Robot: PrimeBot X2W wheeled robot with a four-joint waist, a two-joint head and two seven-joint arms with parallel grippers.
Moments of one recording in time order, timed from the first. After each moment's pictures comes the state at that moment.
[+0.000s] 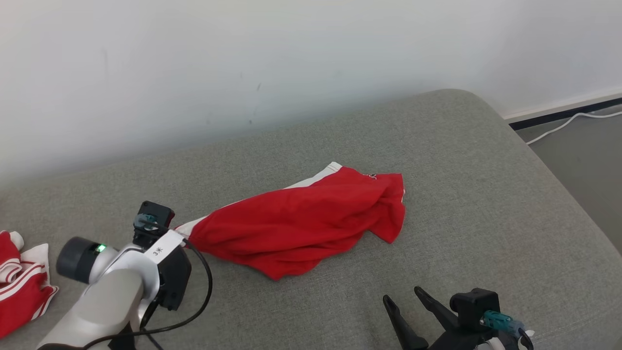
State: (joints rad) left arm -0.82 0.24 -1.08 1.13 -0.63 -0.01 0.01; right arm 0.03 -0.12 0.32 0.06 0.40 -0.03 0.14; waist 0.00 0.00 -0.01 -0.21
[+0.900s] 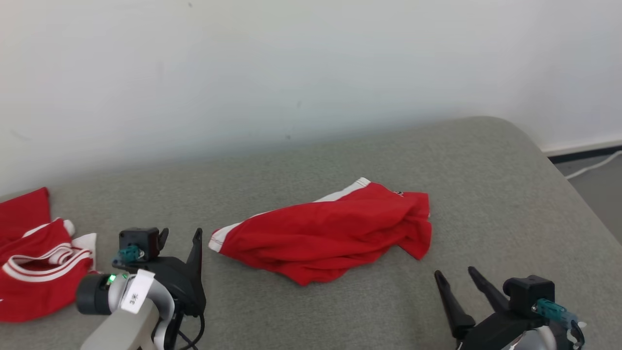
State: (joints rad) left arm -0.66 0.22 -0.89 0.97 -0.78 0.08 -0.26; right arm 0.03 -0.17 0.20 0.06 0.42 -0.06 0.09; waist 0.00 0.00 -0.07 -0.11
